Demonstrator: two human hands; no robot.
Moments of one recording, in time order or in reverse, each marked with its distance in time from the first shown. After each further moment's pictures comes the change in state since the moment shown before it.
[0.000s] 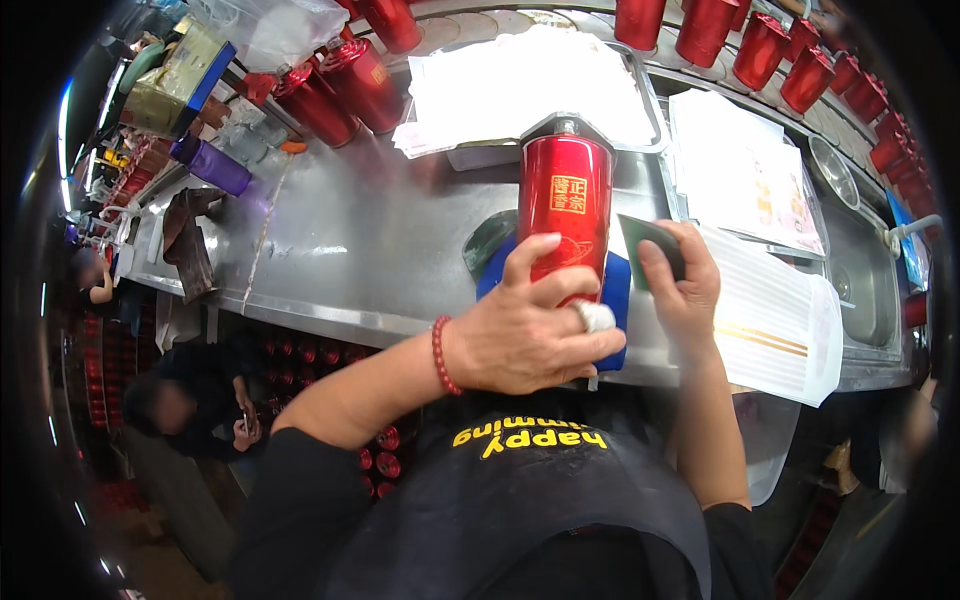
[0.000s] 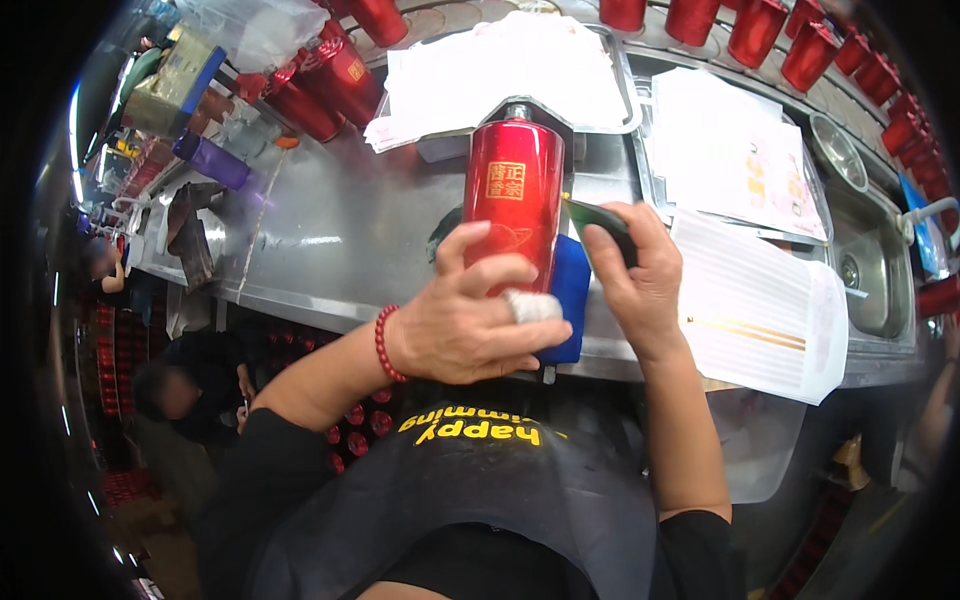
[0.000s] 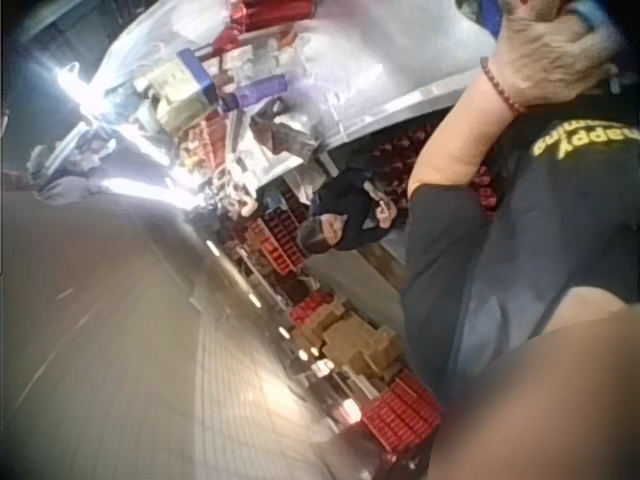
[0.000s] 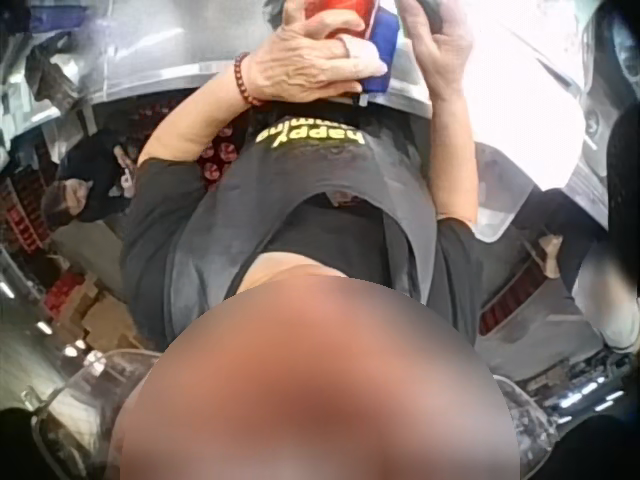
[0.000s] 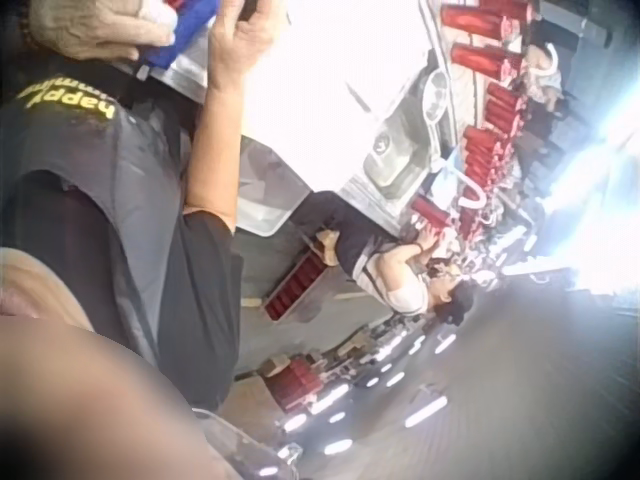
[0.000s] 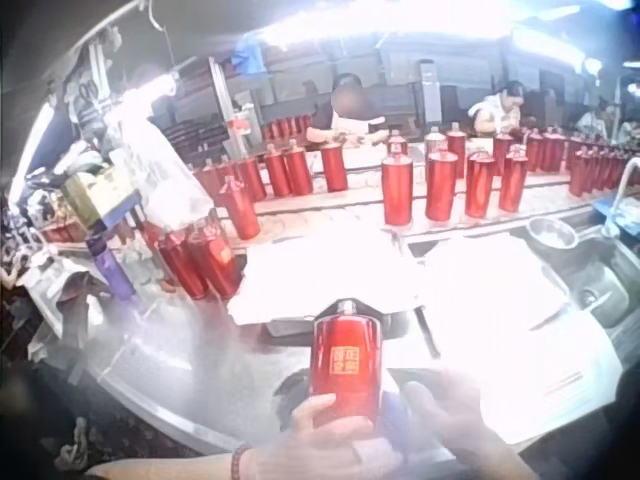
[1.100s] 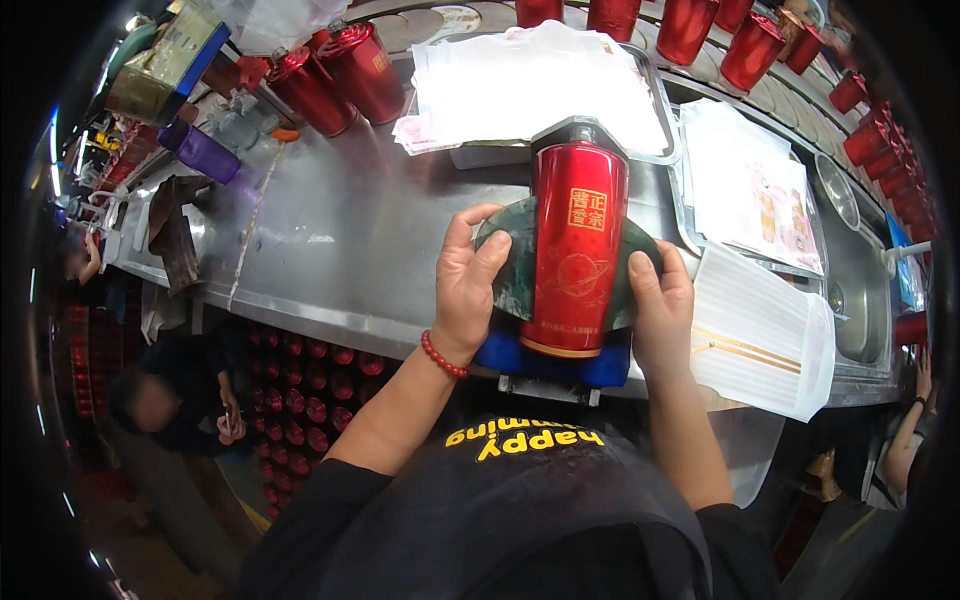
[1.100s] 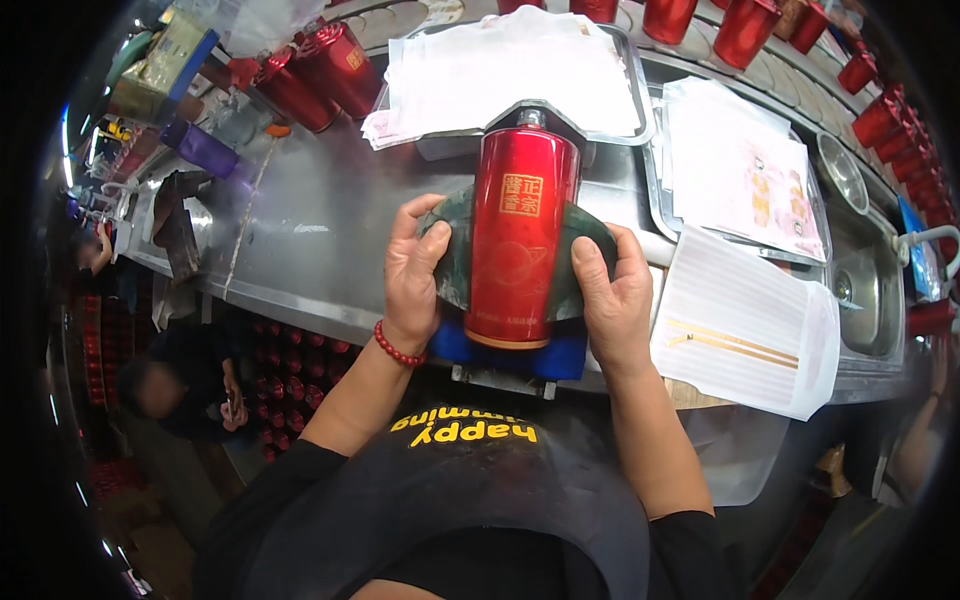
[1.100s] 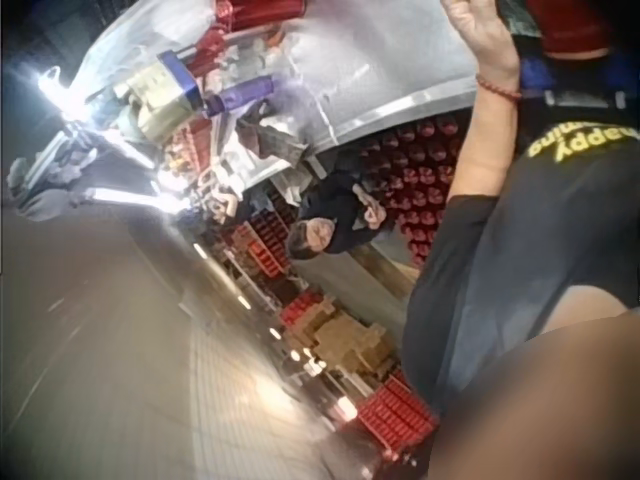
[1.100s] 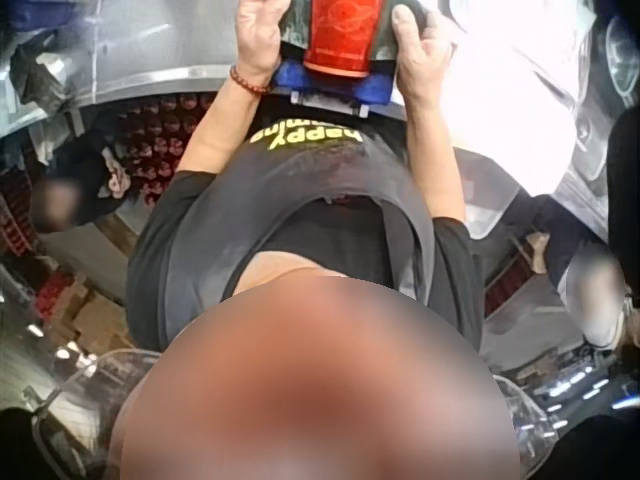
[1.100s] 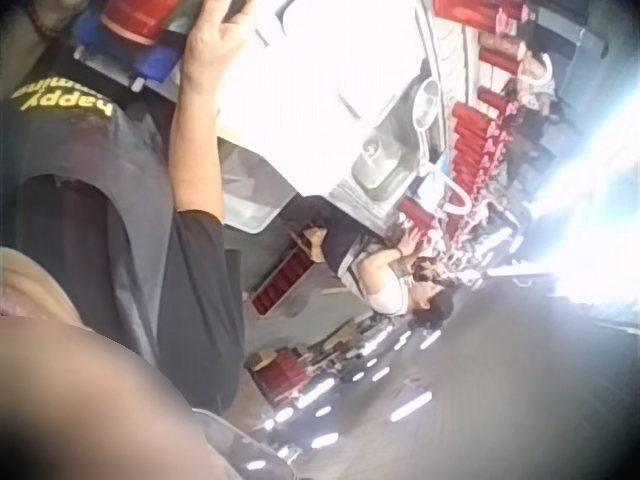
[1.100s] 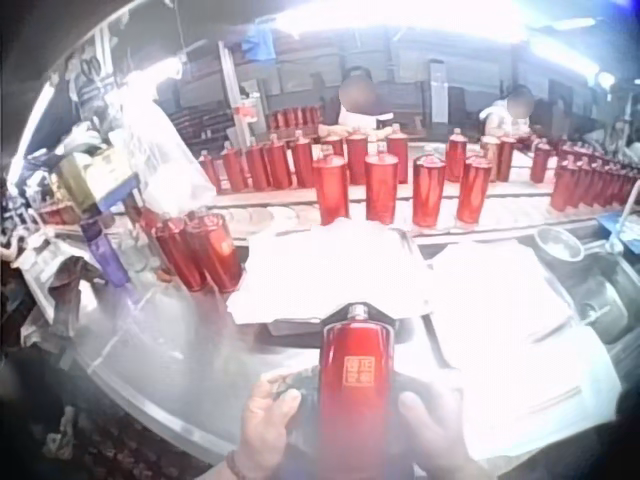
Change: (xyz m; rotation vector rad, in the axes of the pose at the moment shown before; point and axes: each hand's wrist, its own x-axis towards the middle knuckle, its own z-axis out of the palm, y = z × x) left_hand -0.040 -0.037 0.048 -1.314 0.877 -0.844; right_hand -0.010 -0.006 0.039 0.497 0.043 0.462
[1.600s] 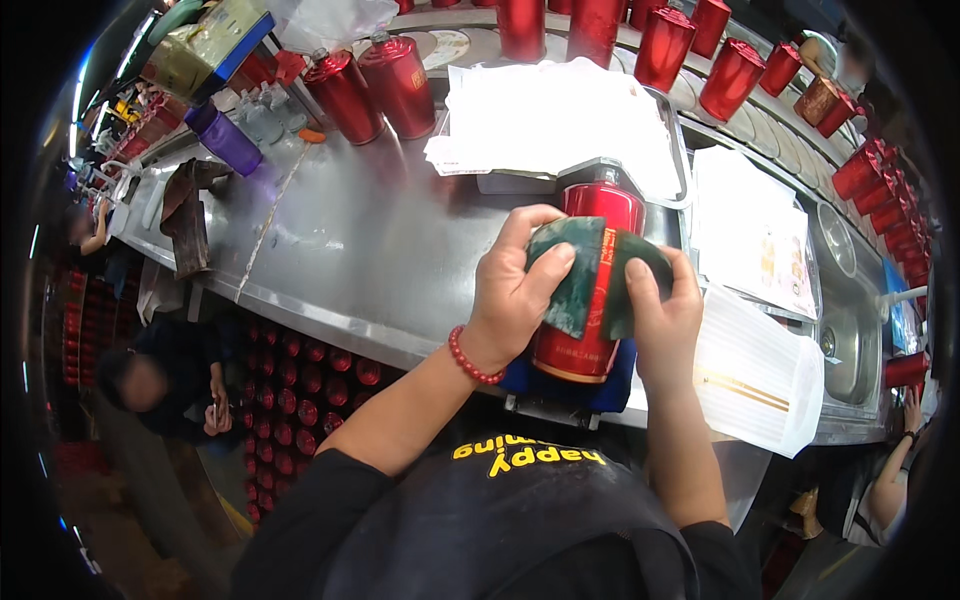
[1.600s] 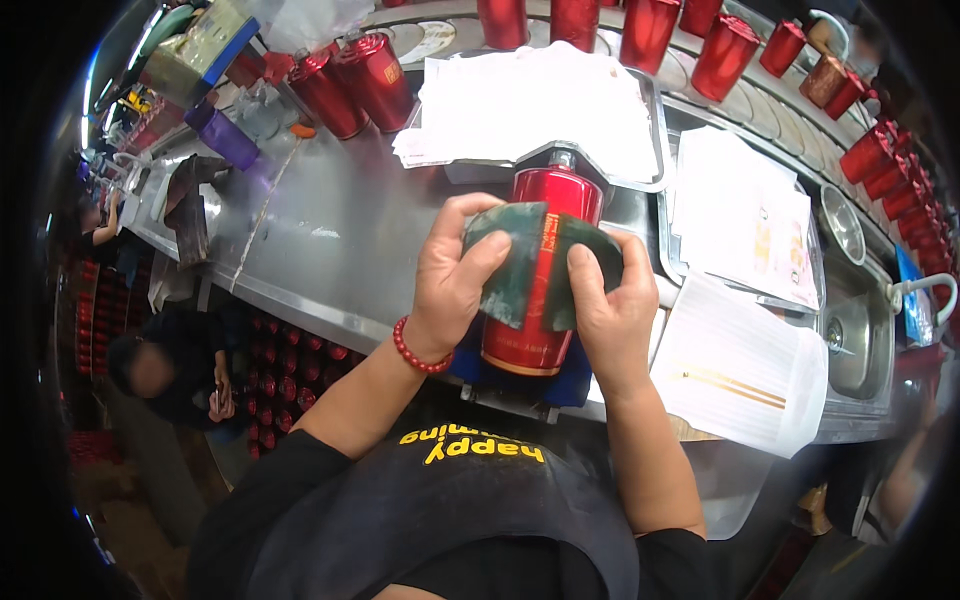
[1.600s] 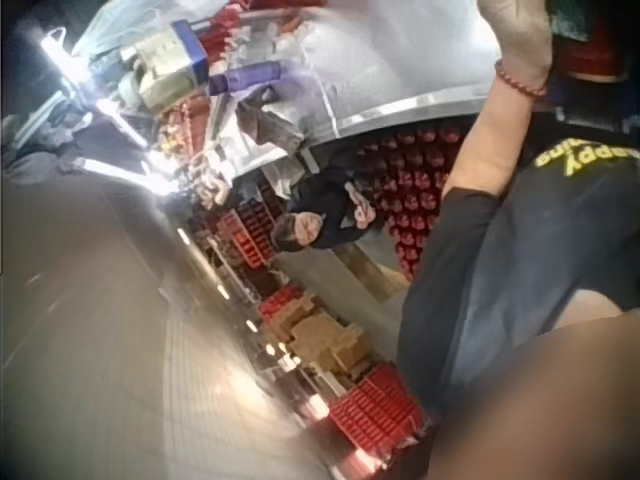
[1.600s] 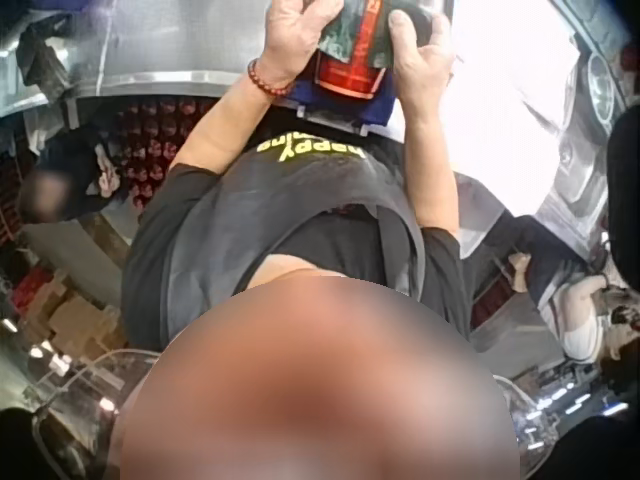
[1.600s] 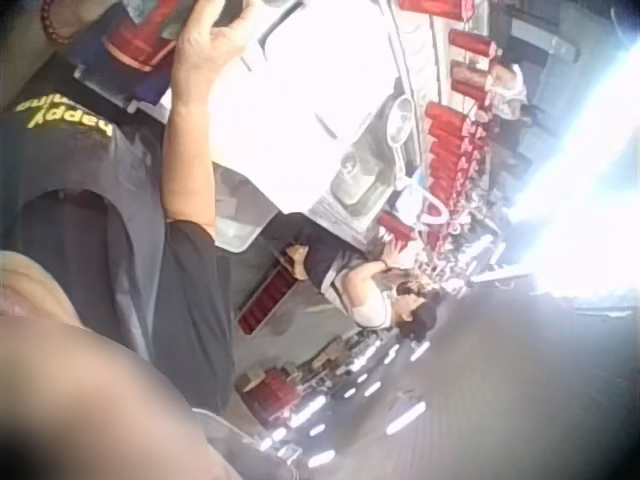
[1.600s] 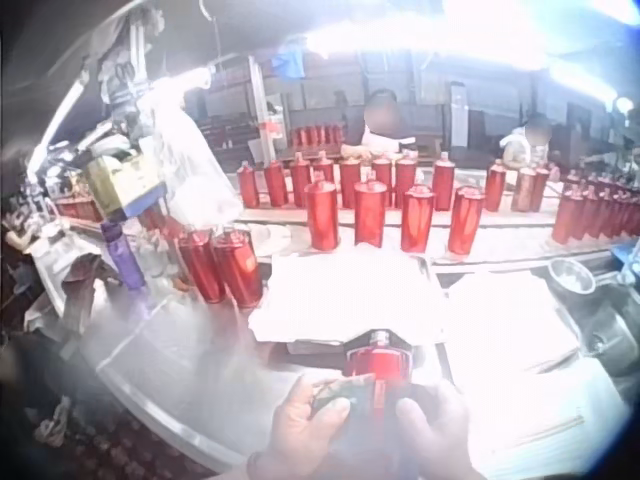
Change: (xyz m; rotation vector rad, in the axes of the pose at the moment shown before) left_hand 0.018 0.028 0.030 0.299 -0.062 0.064; right_hand 0.016 -0.035 0.026 -0.384 0.013 -0.181
